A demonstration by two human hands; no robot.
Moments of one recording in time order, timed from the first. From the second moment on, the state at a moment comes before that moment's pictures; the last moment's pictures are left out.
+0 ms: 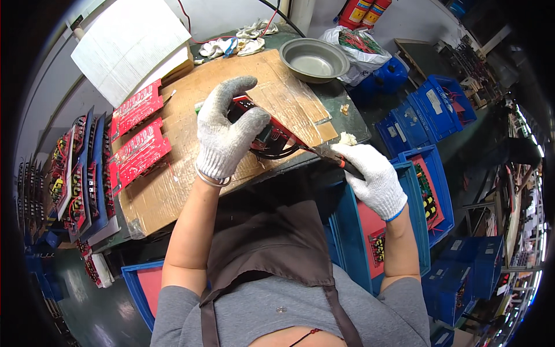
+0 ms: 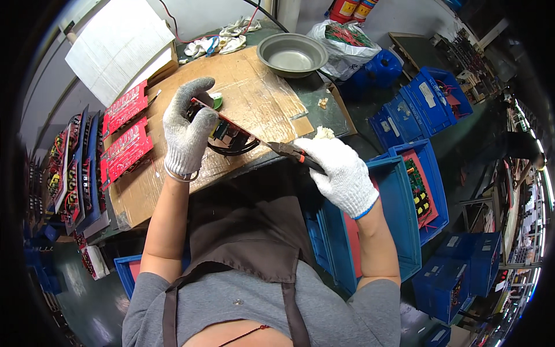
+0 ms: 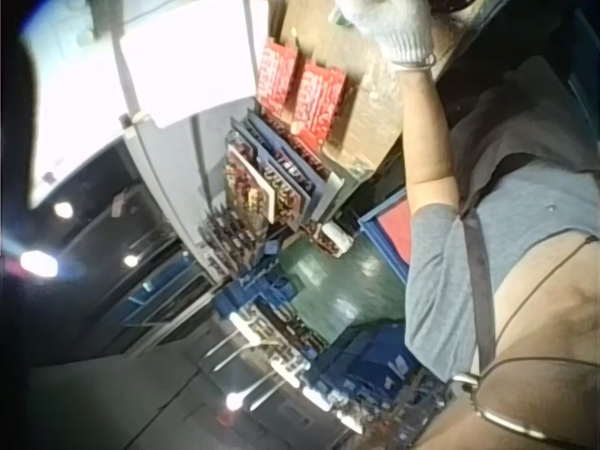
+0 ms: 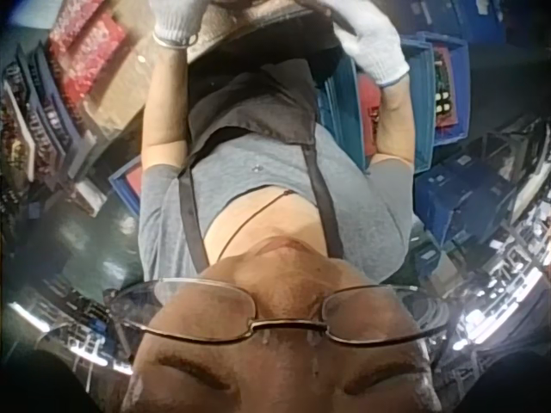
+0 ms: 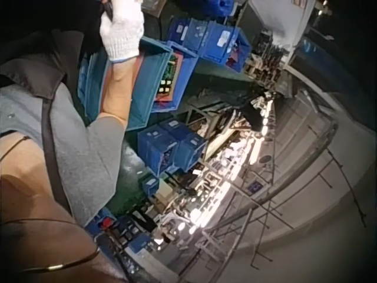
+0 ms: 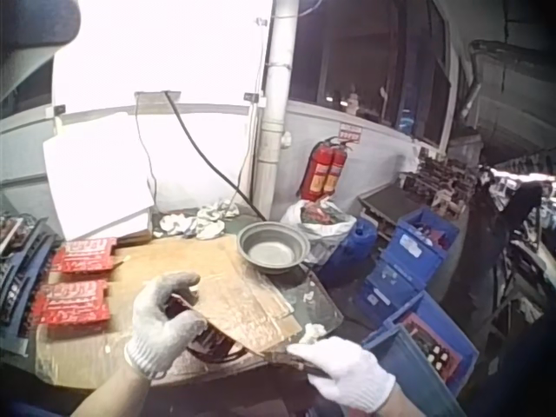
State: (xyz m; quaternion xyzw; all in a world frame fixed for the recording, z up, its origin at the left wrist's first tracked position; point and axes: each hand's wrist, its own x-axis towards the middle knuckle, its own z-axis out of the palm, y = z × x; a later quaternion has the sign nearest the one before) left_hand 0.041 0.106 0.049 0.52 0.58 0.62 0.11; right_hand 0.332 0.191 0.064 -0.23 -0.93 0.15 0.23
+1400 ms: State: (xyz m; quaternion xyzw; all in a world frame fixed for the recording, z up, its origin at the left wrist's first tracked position) left_hand -0.009 -0.027 -0.035 0.12 0.43 0.83 0.32; right_hand 0.379 0.252 -0.048 -0.53 -0.84 0.04 0.08
